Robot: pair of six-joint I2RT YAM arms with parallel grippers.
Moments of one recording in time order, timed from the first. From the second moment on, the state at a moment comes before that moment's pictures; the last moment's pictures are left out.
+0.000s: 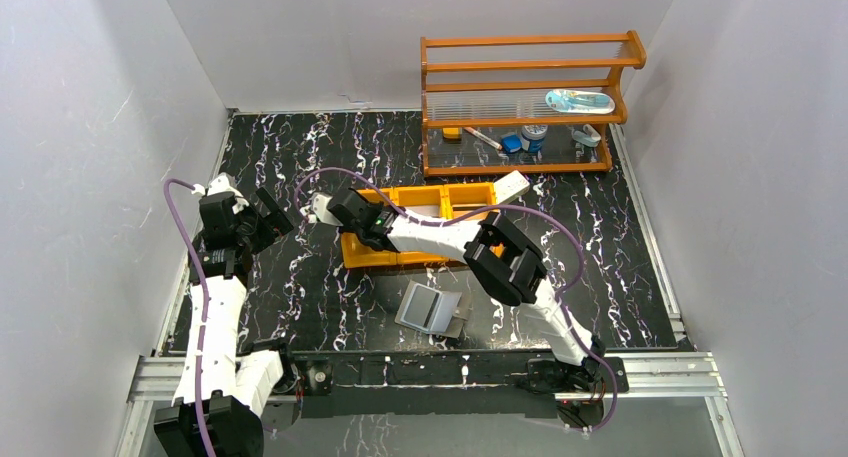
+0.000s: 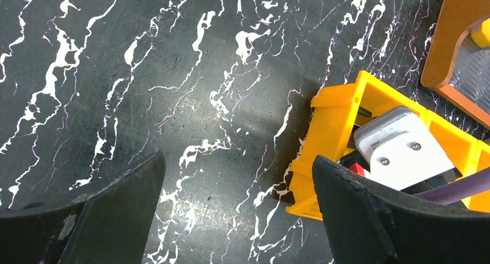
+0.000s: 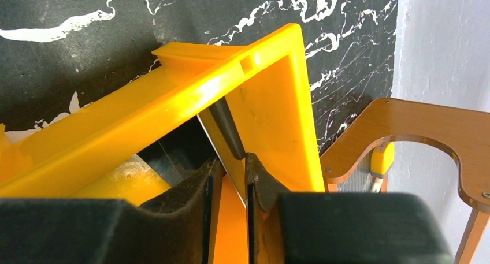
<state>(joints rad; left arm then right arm) 0.18 0.87 0.74 -0.54 0.07 -0.42 1.08 2.29 1.80 -0.27 0.47 -0.61</state>
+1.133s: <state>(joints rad) 0.18 0.90 0.74 -0.54 0.09 -0.42 1.08 1.88 1.51 -0.33 0.13 -0.09</state>
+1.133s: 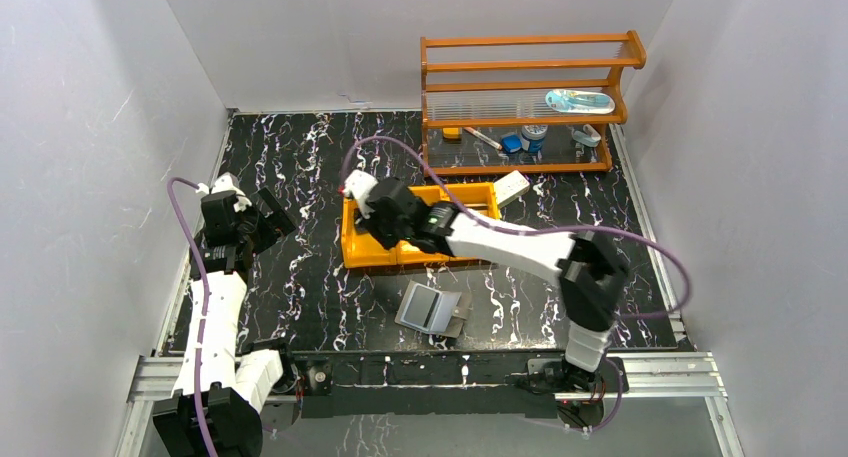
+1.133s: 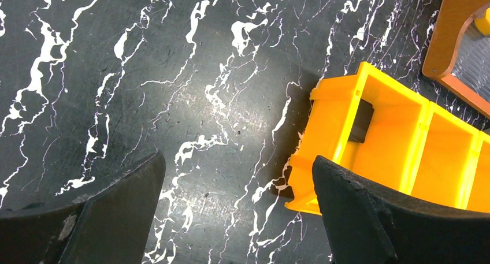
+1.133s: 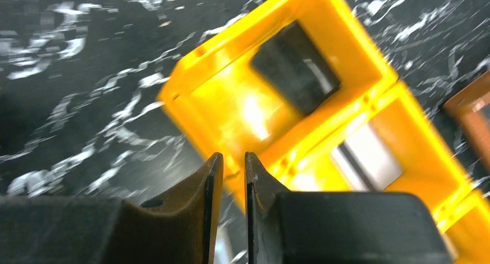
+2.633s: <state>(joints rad) -0.05 0.82 0.68 -0.46 0.28 -0.34 1.06 1.34 0.54 -0.09 0.01 1.18</state>
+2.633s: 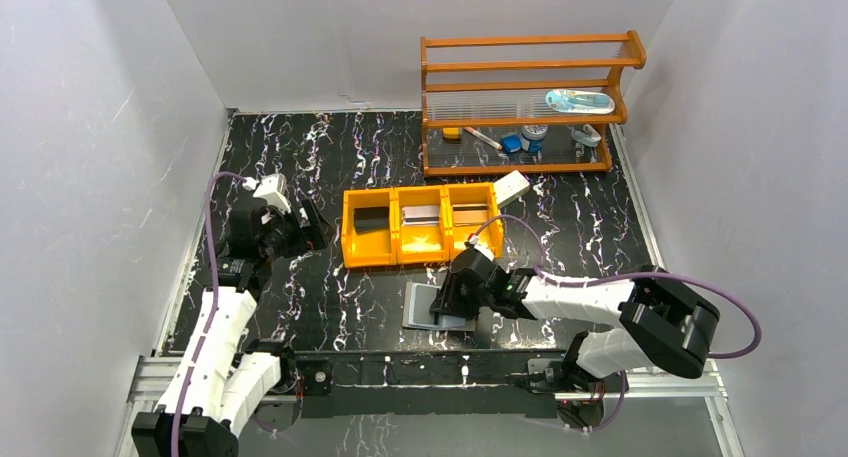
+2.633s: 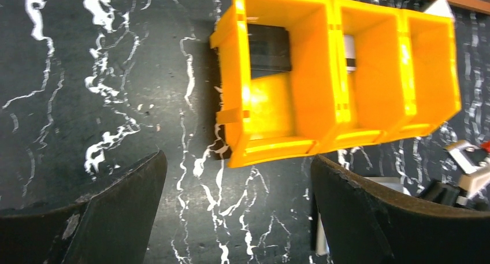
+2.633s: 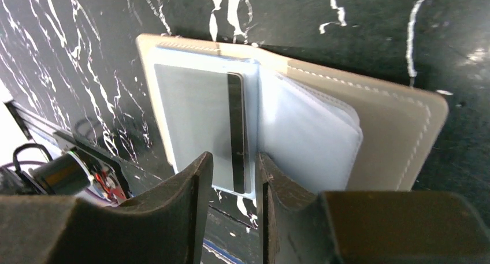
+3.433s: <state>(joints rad) -0.41 1.02 0.73 -0.46 0.50 -0.48 1.03 1.27 0.57 -0.14 -0.01 1.19</state>
